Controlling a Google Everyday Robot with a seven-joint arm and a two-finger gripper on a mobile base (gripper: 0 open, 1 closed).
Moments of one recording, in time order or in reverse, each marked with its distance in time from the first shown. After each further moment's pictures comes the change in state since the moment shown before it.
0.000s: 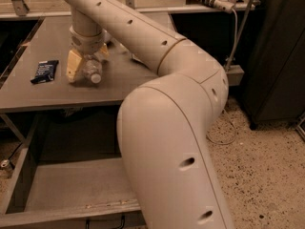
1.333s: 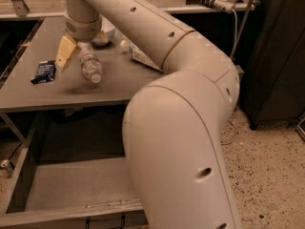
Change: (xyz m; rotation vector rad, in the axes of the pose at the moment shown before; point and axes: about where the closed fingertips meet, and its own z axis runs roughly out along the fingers) arm -0.012 0.009 -0.049 0.026 -0.074 -0.025
